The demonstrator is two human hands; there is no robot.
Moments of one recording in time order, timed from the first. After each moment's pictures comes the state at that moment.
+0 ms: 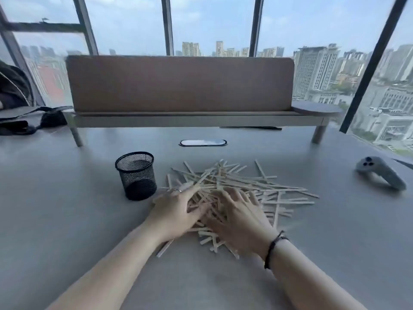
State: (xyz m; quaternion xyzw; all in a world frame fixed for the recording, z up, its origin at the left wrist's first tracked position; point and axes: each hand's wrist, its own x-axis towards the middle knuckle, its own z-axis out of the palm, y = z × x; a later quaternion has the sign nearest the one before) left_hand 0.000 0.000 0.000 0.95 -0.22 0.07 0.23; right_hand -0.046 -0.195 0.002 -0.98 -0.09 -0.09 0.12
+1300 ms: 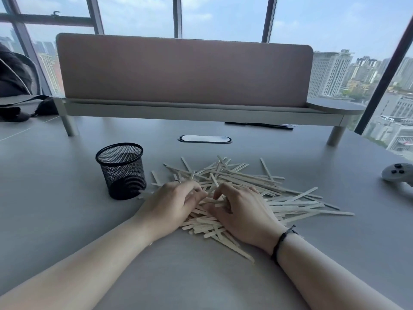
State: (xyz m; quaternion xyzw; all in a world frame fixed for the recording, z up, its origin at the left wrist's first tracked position) left_hand 0.034 -0.010 -0.011 0.89 -0.30 0.19 0.30; right_hand 0.001 -0.214 -0.003 -0.96 -0.16 -0.18 0.17
